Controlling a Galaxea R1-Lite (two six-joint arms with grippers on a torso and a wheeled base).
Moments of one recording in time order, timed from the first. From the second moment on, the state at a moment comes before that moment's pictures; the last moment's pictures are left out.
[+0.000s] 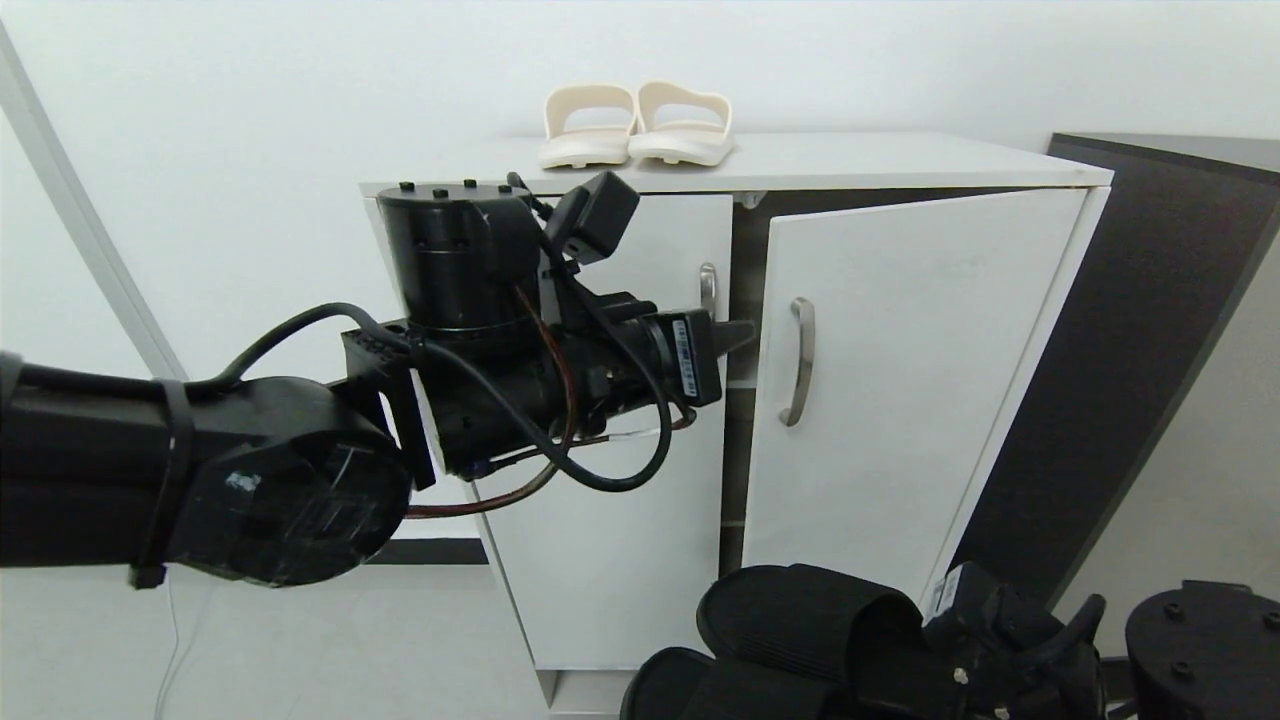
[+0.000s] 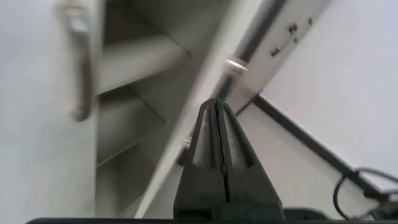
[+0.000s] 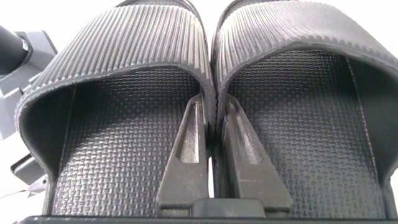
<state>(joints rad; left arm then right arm) -0.68 1.74 -1.10 -0.62 -0.24 -0.32 0.97 1.48 -0.33 -0.74 0.01 0.12</state>
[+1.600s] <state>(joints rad) -0.77 1.97 -1.31 -0.76 -0.24 -0.36 1.06 1.48 -0.29 -0.74 0.01 0.12</state>
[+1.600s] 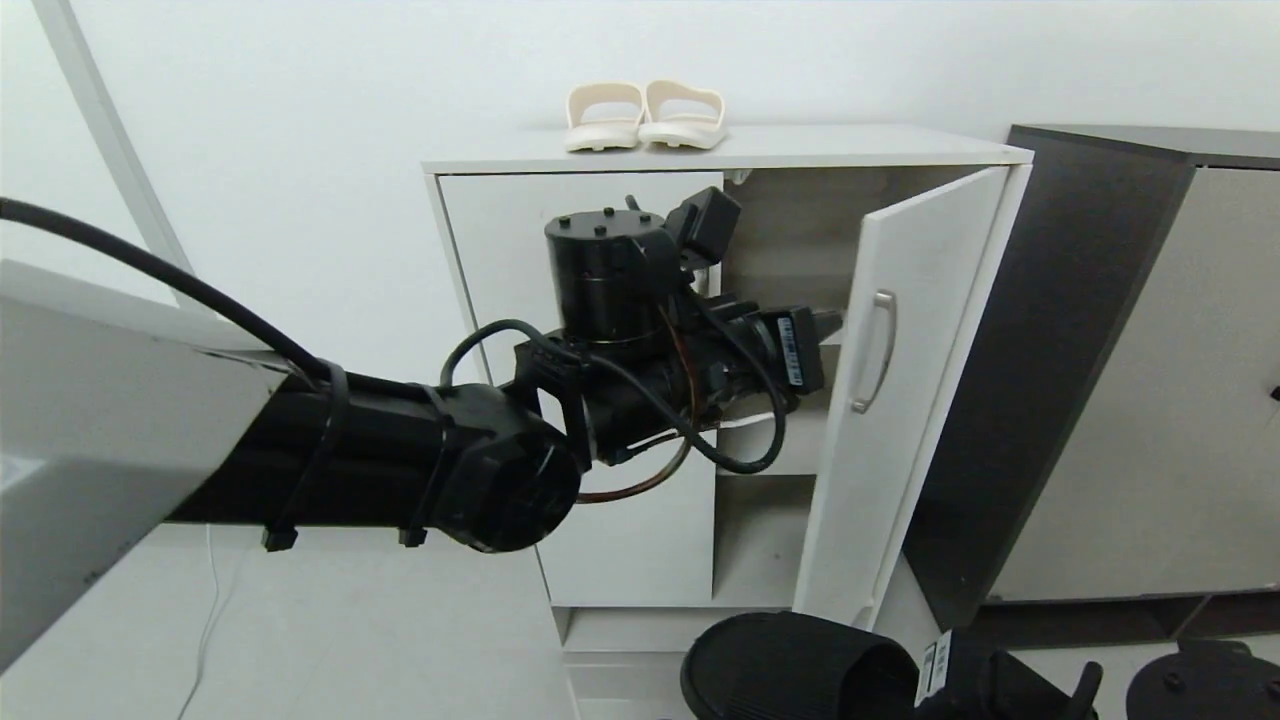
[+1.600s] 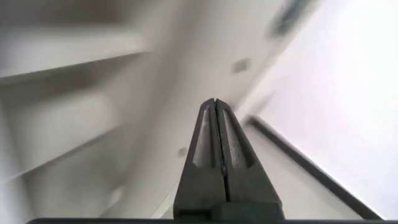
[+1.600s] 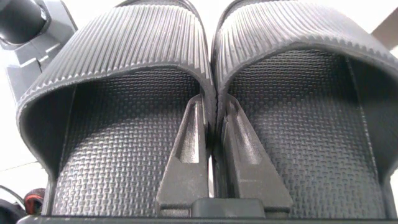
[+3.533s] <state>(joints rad) -0.13 0.55 -0.35 -0.23 0.41 -0.08 0.79 1.88 -0.77 -0.77 -0.74 0.27</state>
